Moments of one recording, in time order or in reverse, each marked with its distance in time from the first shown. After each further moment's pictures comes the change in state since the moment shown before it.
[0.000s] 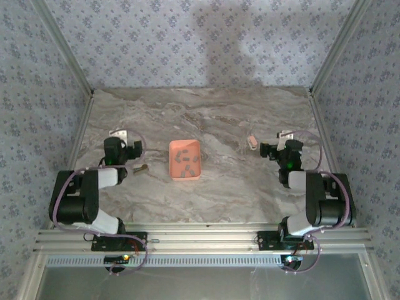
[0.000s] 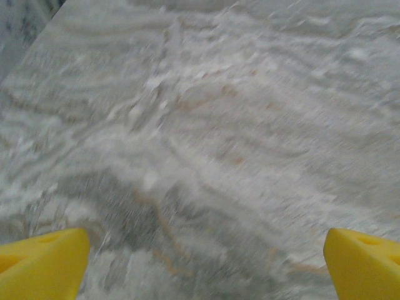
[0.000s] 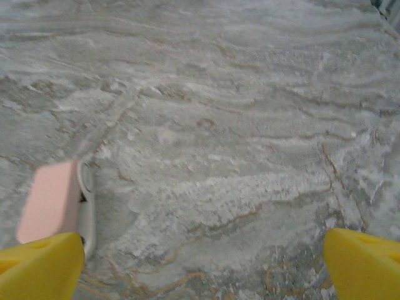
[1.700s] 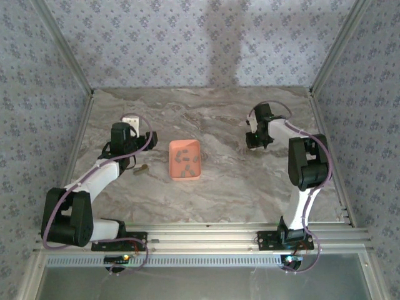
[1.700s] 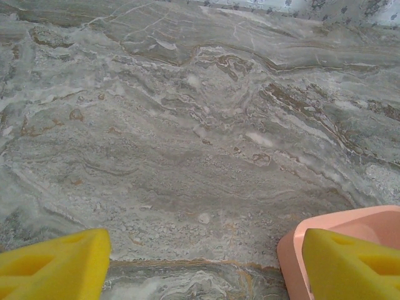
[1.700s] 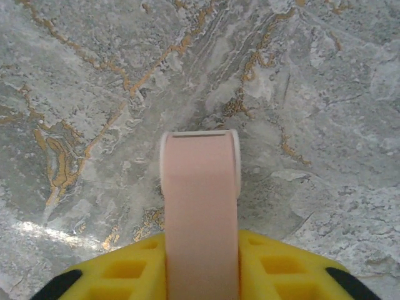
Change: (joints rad) left arm -0.145 -0.154 0.189 -0.401 0.185 -0.197; right arm 0.212 0.471 0.847 -1.142 0.008 -0.076
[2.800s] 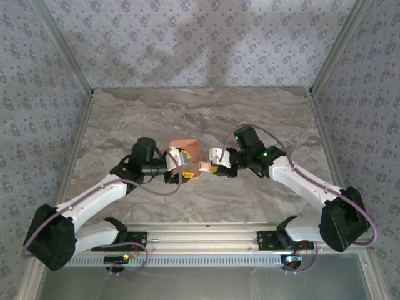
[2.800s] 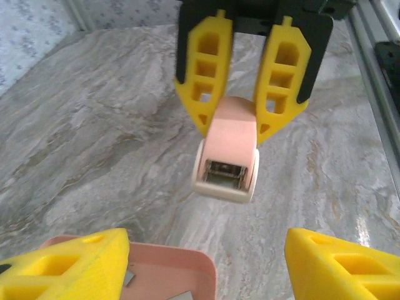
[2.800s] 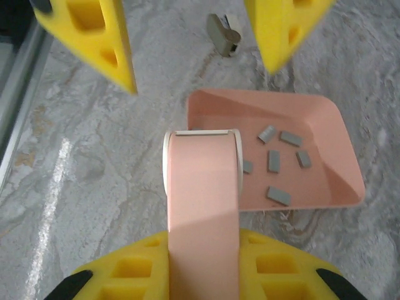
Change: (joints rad) left arm -0.415 -0.180 -0.064 -0.089 0.561 0.719; right arm 0.429 -0.612 -0.373 0.169 -0.559 -0.759
